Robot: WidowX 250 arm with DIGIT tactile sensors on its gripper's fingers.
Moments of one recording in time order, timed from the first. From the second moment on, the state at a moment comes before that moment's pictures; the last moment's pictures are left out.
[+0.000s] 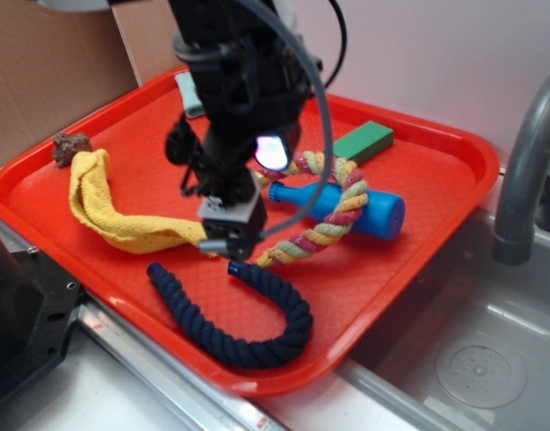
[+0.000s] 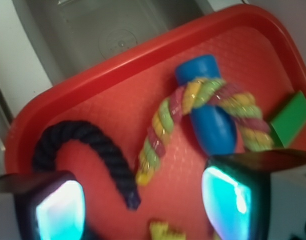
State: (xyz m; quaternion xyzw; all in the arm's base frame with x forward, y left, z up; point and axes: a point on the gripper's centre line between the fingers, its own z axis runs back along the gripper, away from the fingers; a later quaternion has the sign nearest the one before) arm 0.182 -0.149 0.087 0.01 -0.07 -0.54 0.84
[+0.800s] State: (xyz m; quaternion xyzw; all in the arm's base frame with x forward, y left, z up) arm 0.168 -0.192 0.035 -0.02 -0.05 -0.64 0.76
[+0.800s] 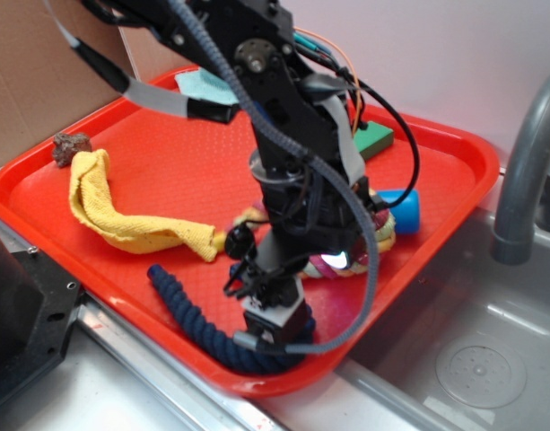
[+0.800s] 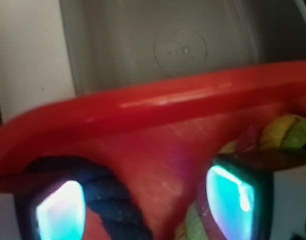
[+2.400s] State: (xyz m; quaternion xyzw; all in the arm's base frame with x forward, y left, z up) arm 0.168 -0.172 0.018 -0.07 -0.03 -0.59 0.80
